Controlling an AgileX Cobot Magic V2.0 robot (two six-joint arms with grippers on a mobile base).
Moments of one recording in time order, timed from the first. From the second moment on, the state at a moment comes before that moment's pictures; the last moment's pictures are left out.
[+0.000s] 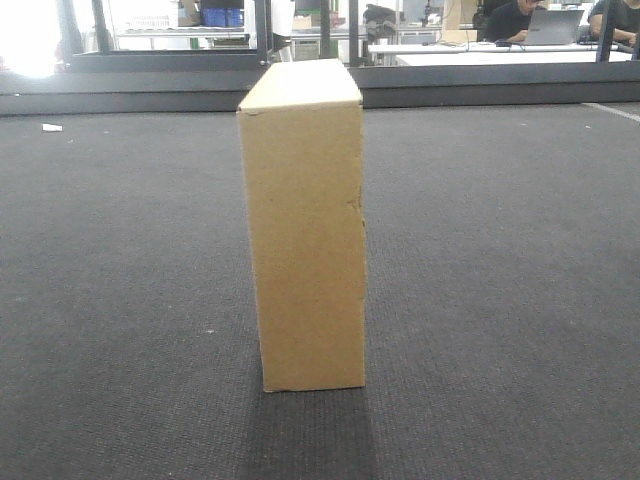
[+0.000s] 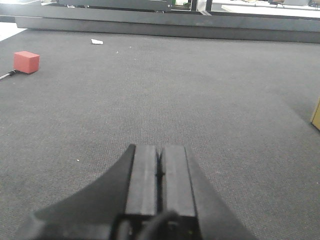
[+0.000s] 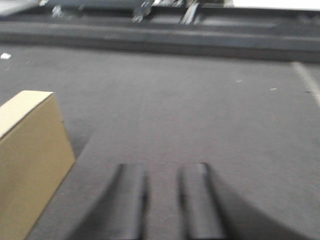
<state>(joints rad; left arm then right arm) -0.08 -0.01 0.03 -0.08 0.12 0.05 0.18 0.57 -0.61 0.10 0.33 -0.04</state>
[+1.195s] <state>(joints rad) -0.08 -0.01 0.03 -0.08 0.12 0.05 0.75 1.73 -1.67 -0.34 1.00 0.71</state>
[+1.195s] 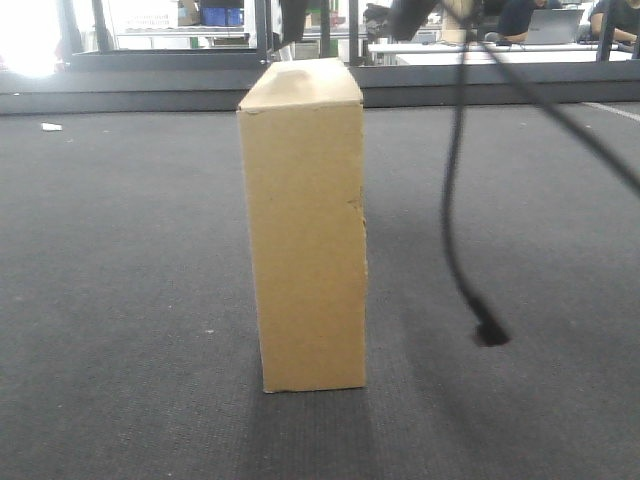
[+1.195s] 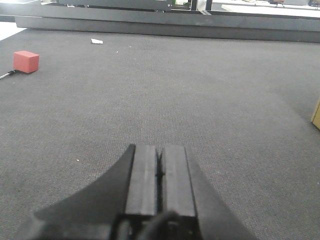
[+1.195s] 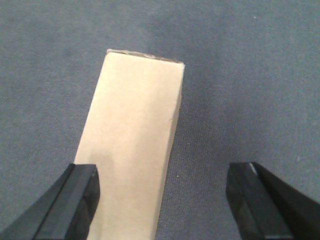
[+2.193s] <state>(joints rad) -0.08 -0.01 0.03 -0.08 0.12 0.05 0.83 1.81 -1.72 -0.43 1.05 0.88</state>
